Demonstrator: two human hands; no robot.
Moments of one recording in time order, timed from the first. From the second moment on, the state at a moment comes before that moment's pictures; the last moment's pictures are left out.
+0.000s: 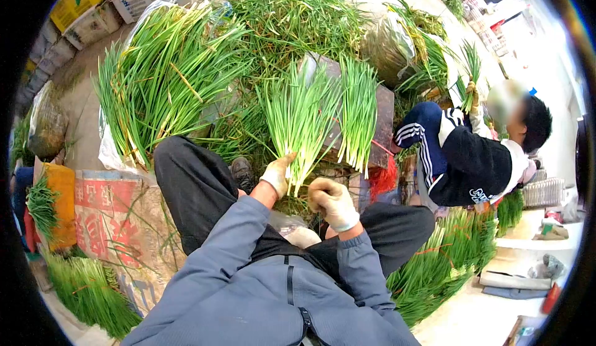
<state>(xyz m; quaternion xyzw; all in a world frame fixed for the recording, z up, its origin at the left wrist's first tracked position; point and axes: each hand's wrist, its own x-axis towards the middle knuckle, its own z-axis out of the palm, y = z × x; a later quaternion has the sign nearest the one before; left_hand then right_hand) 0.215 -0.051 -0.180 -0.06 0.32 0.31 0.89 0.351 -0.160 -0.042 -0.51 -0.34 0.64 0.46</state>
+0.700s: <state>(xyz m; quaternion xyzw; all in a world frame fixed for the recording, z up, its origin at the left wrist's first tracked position) 0.225 -0.052 -0.191 -0.01 0.32 0.30 0.90 0.350 -0.114 -0.085 -0.72 -0.47 0.41 0.29</state>
